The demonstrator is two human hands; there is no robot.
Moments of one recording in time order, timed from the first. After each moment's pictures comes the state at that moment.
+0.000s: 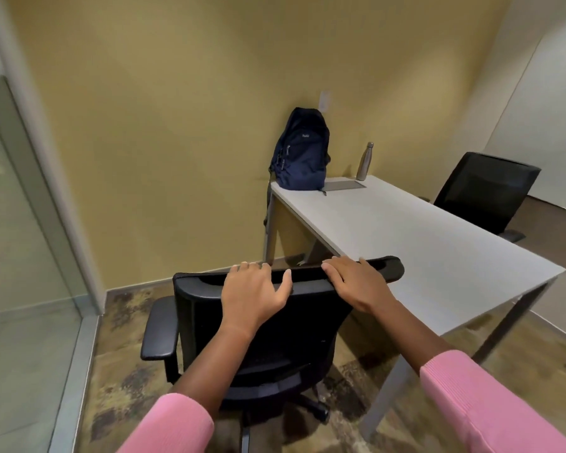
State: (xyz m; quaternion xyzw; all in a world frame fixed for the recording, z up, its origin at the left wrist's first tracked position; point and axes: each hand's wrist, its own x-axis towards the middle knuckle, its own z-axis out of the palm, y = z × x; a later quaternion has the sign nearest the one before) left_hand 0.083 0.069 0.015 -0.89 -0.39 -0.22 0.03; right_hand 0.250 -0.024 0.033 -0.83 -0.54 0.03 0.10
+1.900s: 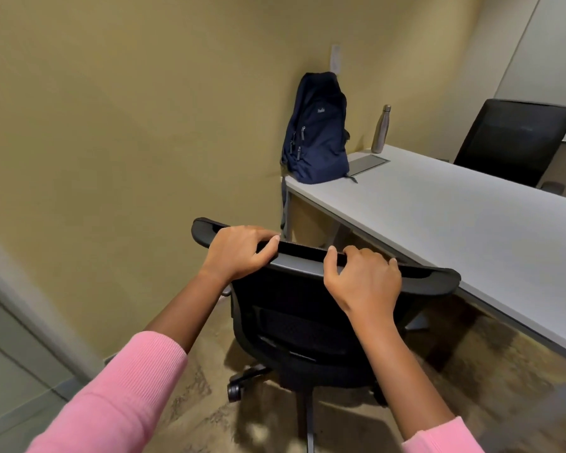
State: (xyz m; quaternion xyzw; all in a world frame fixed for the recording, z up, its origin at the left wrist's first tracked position) left_hand 0.130 0.576 0.009 -0.96 -0.08 -0.28 -0.03; right_hand 0.201 0.388 0.000 -0.93 -0.26 -0.17 0.19
